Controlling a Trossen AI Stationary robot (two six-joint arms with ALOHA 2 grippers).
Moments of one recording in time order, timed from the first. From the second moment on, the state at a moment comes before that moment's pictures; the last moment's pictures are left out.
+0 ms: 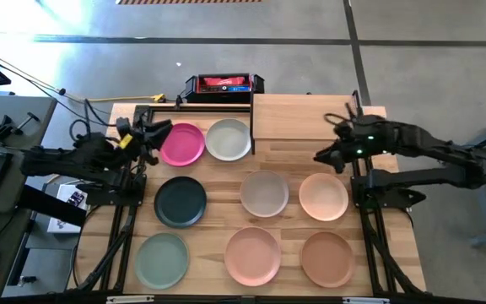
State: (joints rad) left arm -0.09 0.46 0.52 0.23 -0.61 -0.26; right arm -0.20 0.80 1.00 -0.86 -0.15 0.71
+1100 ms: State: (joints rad) left arm -0.09 0.59 0.52 0.13 -0.58 -0.43; right arm 0.16 1.34 1.00 -1.05 -0.07 1.06
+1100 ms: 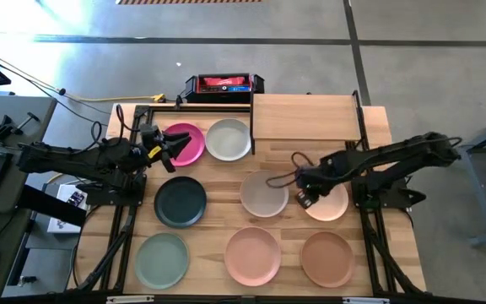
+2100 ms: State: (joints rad) left arm -0.09 0.59 0.52 0.09 -0.50 -0.44; right arm 0.32 1.74 1.00 -0.94 -0.02 1.13
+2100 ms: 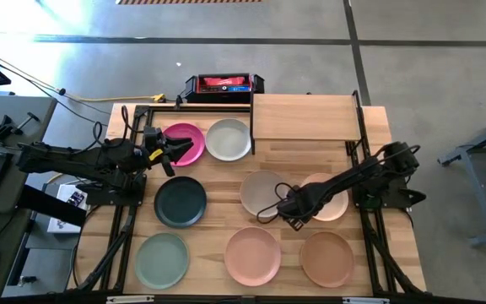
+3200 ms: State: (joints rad) left arm -0.09 0.60 0.52 0.05 -0.50 -0.44; right arm 0.32 1.76 1.25 -1.16 -0.03 1.12
